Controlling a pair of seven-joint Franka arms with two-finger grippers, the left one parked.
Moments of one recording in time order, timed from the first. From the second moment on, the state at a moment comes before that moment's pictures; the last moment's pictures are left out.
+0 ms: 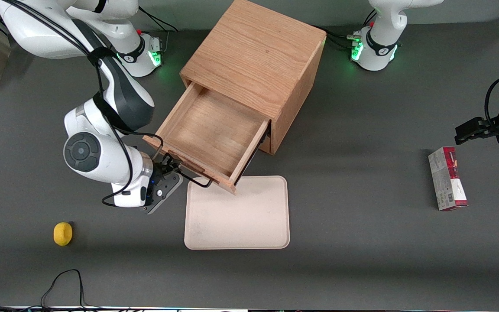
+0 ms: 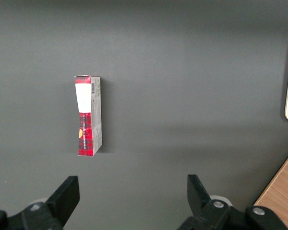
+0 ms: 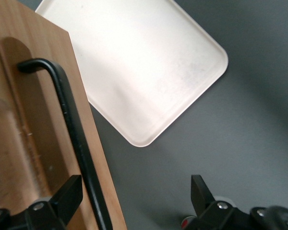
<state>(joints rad) -0.04 0.55 0.51 -1.38 -0.13 1.82 -0.29</state>
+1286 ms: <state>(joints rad) -0.06 -0.12 0.14 -1.66 0.03 1.50 0.40</state>
